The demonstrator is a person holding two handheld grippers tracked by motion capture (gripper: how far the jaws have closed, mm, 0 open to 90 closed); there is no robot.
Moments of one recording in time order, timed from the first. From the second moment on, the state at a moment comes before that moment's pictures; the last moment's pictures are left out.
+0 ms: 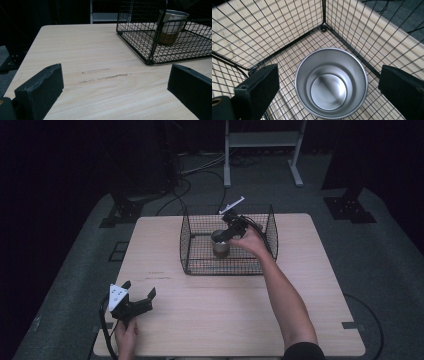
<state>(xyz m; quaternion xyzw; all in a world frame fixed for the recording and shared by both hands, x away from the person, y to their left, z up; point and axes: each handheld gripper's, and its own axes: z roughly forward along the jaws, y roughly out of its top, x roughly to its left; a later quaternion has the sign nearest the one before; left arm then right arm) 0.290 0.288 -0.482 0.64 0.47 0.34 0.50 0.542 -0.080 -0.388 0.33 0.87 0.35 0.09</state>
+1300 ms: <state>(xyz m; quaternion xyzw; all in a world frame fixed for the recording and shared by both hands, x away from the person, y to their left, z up) 0.288 0.286 -0.481 0.65 0.47 0.34 0.49 0.460 -0.128 -0.331 0.29 0.83 0.46 0.06</state>
